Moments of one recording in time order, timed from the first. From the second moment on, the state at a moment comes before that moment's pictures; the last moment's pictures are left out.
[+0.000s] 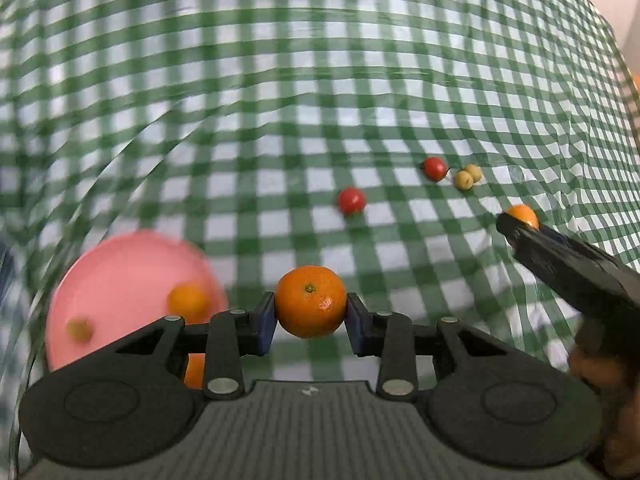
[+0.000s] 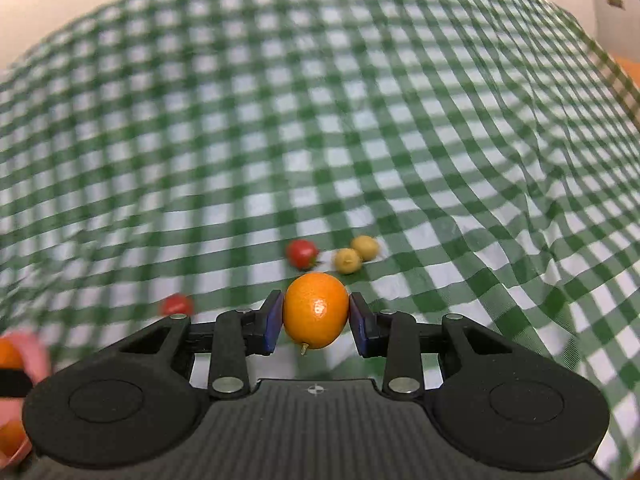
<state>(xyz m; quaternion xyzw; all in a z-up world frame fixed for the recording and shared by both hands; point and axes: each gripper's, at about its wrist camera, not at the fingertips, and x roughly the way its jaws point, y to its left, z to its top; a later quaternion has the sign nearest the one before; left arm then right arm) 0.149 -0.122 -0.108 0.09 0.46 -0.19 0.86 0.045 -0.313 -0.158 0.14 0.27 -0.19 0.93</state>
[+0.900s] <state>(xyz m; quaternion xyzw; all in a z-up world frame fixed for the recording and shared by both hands) 0.085 0.069 -0.074 -0.01 0.45 -0.06 0.89 0.010 -0.106 -0.092 0.05 0.32 0.04 0.94</state>
